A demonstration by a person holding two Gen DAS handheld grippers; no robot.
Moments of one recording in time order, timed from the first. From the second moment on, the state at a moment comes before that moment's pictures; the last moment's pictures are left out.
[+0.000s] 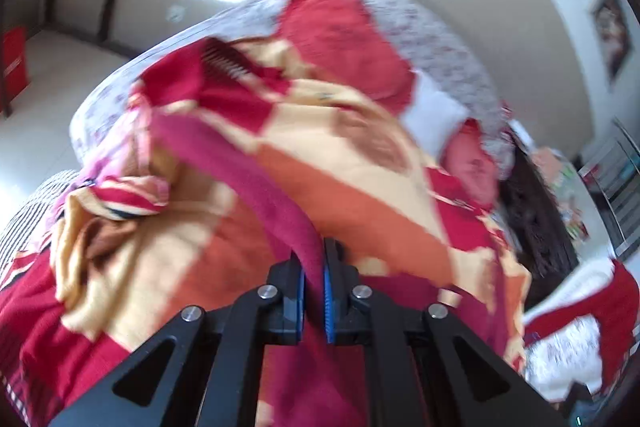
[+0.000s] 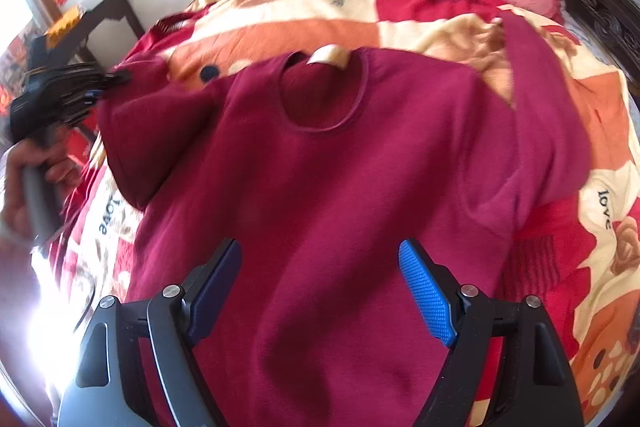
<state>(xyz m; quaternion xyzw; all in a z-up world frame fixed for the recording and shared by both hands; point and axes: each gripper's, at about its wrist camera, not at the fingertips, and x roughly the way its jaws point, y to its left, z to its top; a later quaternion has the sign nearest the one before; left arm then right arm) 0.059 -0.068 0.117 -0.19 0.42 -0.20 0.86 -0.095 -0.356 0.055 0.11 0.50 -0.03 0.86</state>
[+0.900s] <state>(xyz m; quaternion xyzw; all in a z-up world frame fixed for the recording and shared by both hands) -0.056 -0.132 0.050 0.15 0.46 -0.11 0.87 -0.093 -0.475 0.065 0.09 0.43 -0.15 0.89</state>
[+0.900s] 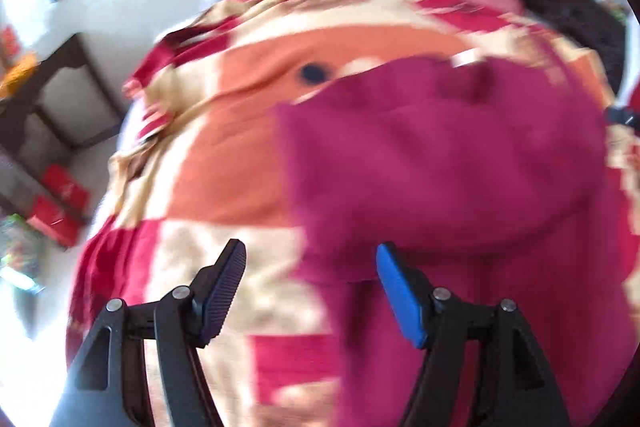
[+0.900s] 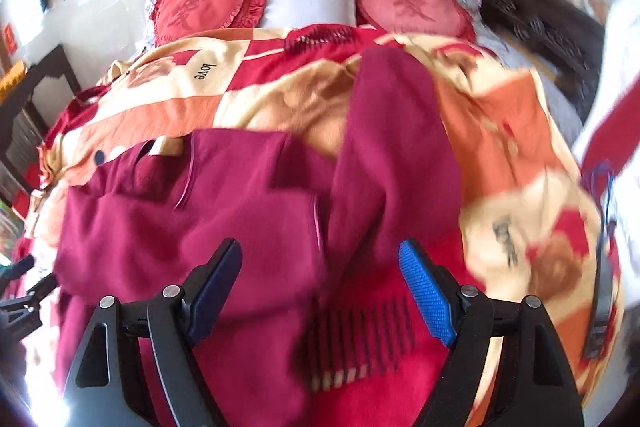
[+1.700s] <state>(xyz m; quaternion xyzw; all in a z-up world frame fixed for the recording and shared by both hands) -0.065 -0.096 0.031 0.05 0.51 -0.15 0.84 0.009 -0.328 0.081 0.04 0.42 0.13 0.90</state>
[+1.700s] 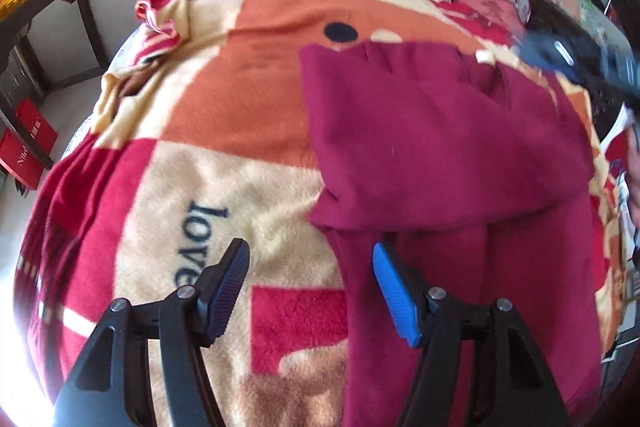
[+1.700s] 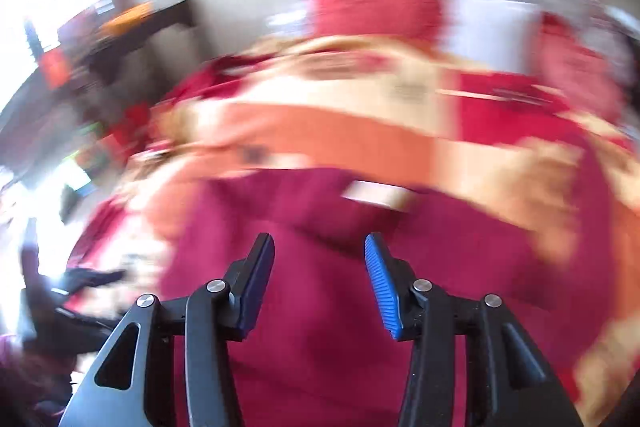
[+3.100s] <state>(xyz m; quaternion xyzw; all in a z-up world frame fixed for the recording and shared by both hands) -0.026 -0.139 0.044 0.05 0.50 -0.15 0.85 -0.047 -0.509 0.062 0.13 0.45 -0.12 0.88</state>
